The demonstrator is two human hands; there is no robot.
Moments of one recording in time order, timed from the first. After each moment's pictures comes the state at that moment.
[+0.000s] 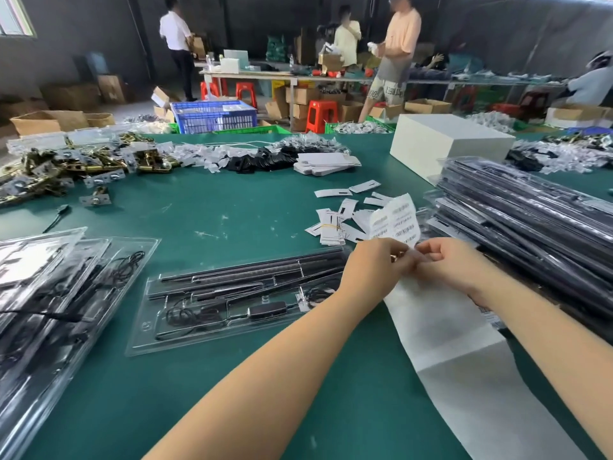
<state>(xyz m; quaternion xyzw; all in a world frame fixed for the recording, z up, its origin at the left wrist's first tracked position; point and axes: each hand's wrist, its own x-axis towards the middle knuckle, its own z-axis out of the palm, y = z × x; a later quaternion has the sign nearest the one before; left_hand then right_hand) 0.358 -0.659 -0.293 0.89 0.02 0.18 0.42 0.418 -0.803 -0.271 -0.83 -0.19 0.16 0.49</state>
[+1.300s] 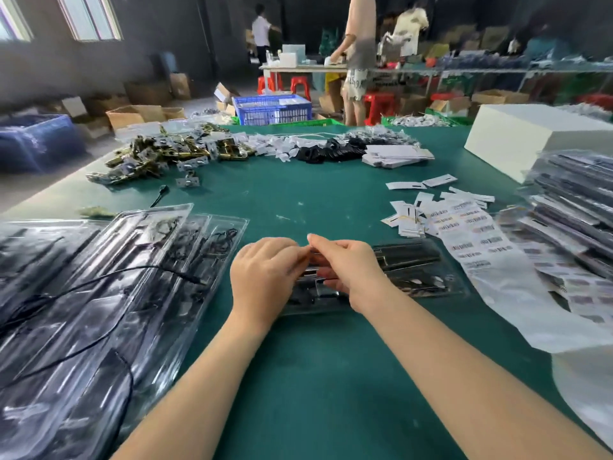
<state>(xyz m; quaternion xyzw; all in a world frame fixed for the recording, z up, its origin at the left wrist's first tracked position) 0.187 -0.464 -0.324 0.82 0.05 0.58 0.01 0.271 -0.573 -0.290 -0.72 -0.12 0.27 0.62</state>
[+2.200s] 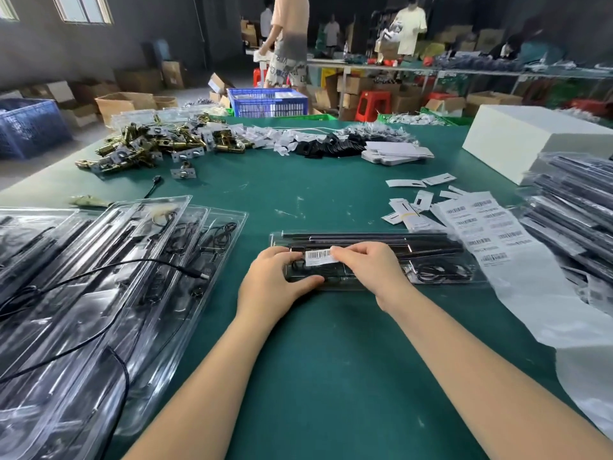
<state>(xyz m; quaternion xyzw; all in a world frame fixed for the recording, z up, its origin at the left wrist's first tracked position) 0.189 -0.456 -0.355 0.88 0.27 0.25 0.30 0.302 -0.591 -0.315 -0.82 -0.19 0.15 0.52</state>
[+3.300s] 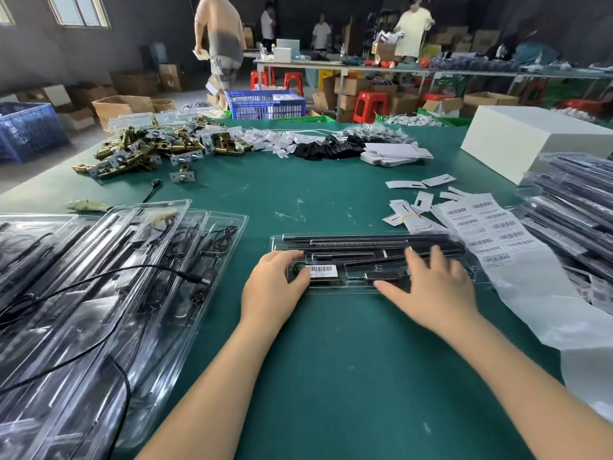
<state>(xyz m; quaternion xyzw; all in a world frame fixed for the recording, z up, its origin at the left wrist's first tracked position) 0.190 -0.462 -0.350 0.87 0.28 0.27 0.31 0.321 -0.664 -0.322 -0.98 -0.22 -0.01 -0.01</state>
